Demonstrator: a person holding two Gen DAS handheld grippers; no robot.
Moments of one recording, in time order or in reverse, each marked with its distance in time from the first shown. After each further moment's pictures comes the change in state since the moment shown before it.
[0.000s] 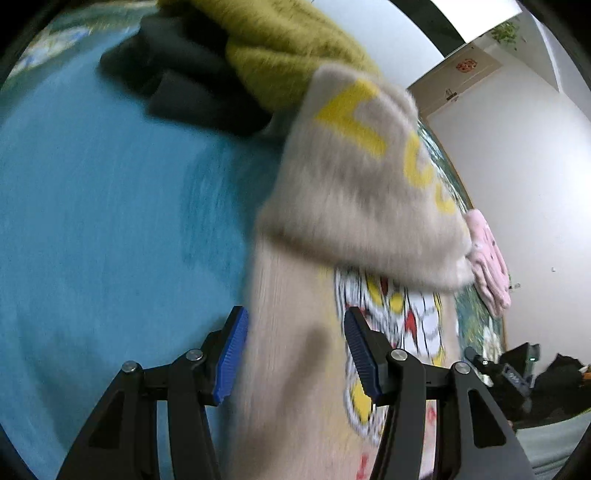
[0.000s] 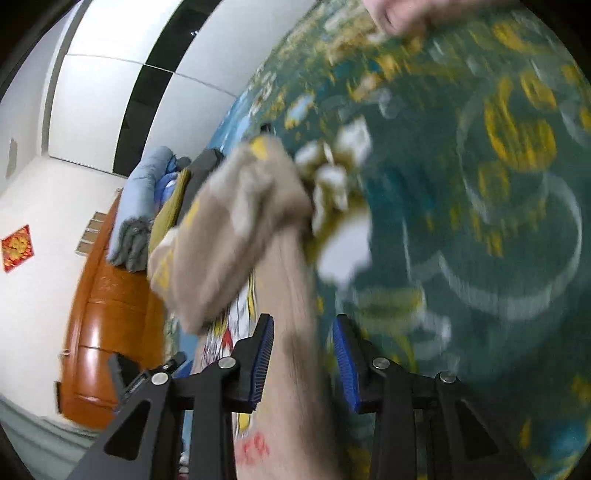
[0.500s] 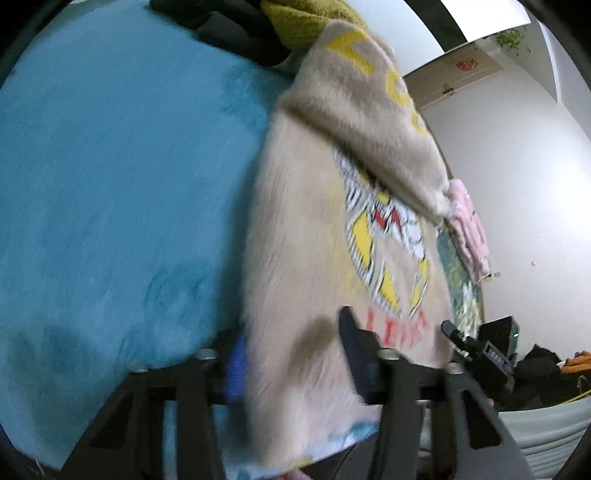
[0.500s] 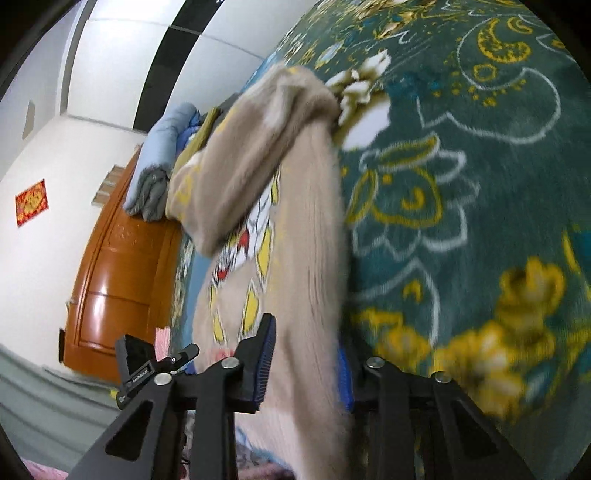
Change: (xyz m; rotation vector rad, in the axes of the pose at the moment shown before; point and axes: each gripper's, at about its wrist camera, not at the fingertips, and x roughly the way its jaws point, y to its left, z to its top) left arm -0.043 0.023 -0.103 -0.052 0.059 -0.052; right arm -0.008 0.008 -0.070 -0.114 0.112 0.033
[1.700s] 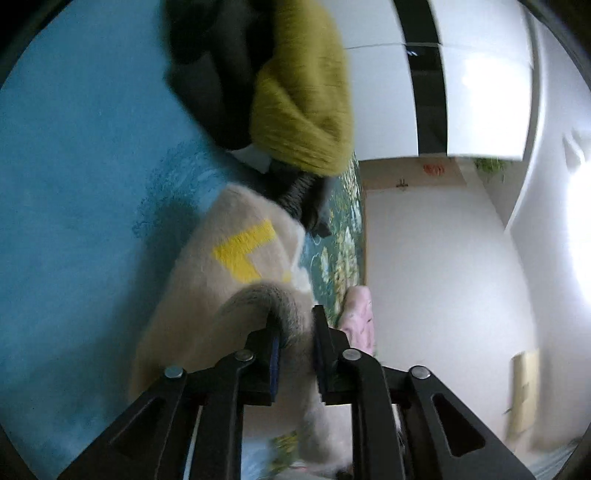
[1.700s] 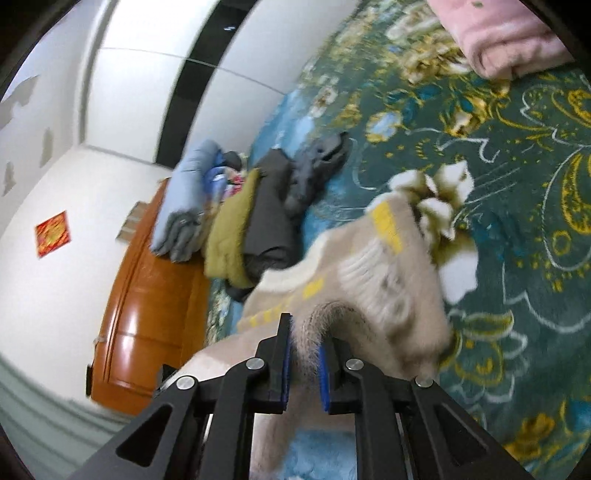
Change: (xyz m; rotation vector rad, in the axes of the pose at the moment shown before) left arm 0.012 0.013 0.129 -0.421 -0.147 -0.492; right arm -0.016 0.049 0.103 0.067 -0.116 0.075
